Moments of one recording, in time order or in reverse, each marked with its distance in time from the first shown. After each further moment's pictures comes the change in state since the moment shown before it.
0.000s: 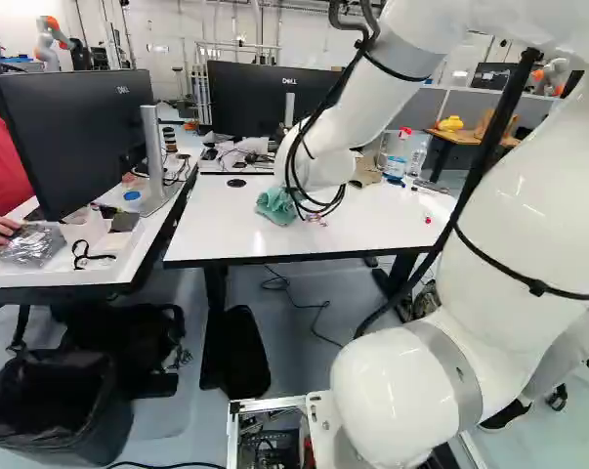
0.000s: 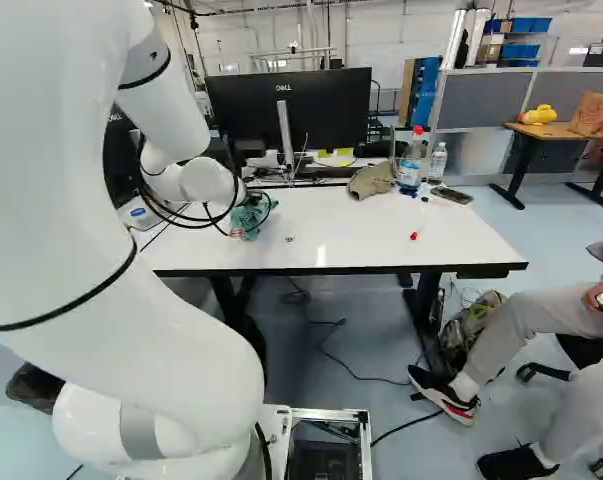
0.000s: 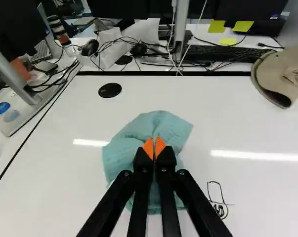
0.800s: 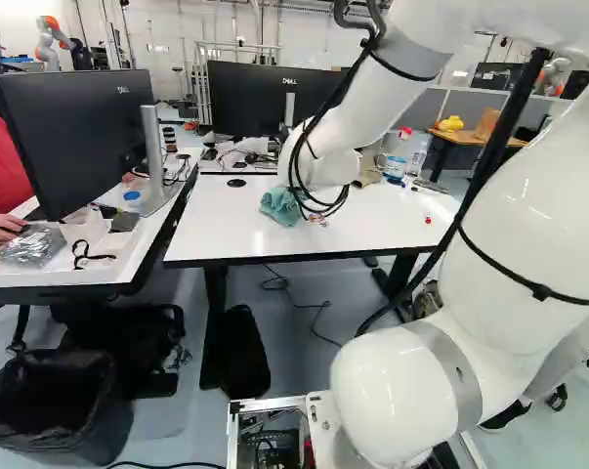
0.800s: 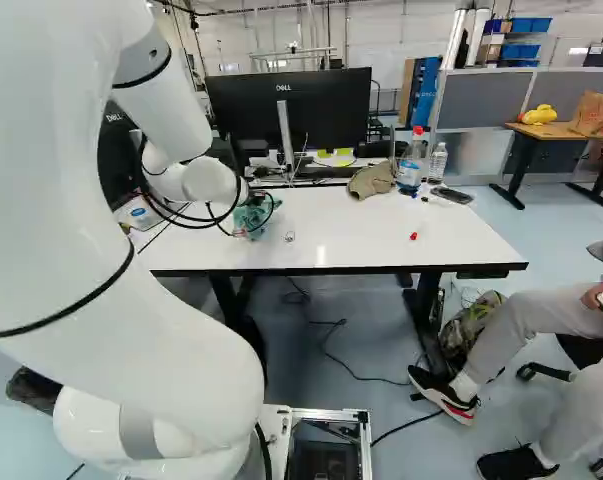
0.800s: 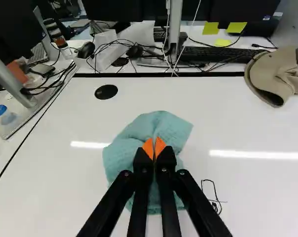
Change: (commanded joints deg) arm -0.6 1.1 0.2 0.0 0.0 0.0
